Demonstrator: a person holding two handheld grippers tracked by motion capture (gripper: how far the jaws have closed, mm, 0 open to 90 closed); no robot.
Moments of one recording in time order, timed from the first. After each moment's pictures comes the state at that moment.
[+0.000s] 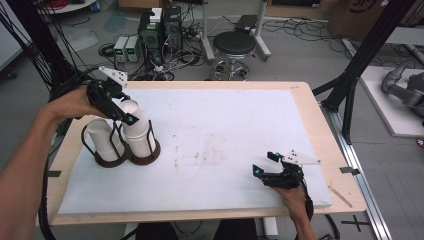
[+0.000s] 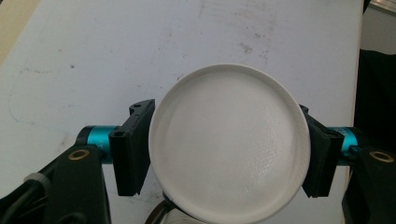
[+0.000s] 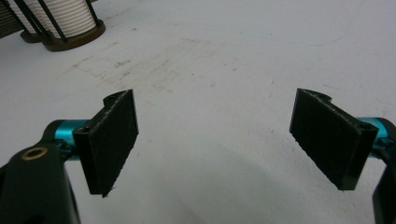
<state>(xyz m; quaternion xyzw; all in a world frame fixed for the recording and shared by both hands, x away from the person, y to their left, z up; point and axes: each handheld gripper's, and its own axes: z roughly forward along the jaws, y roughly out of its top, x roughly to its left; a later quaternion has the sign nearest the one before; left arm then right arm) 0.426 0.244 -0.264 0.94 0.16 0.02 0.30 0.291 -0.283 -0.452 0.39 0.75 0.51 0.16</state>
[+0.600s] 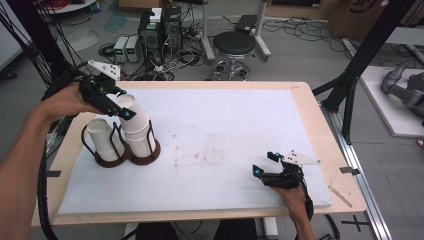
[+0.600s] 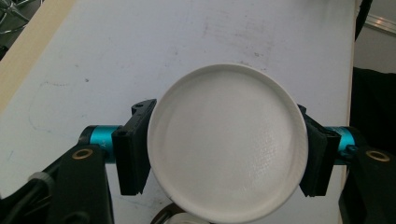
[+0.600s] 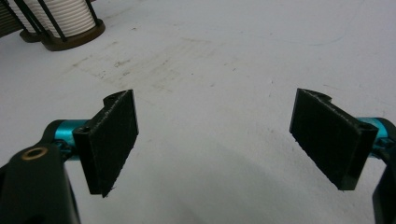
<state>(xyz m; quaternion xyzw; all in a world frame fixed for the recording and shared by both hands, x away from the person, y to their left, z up) 0.420 0.254 -0.247 0.93 0.17 0.03 0.33 0.292 -0.283 -0.452 0.39 0.75 0.51 0.16</state>
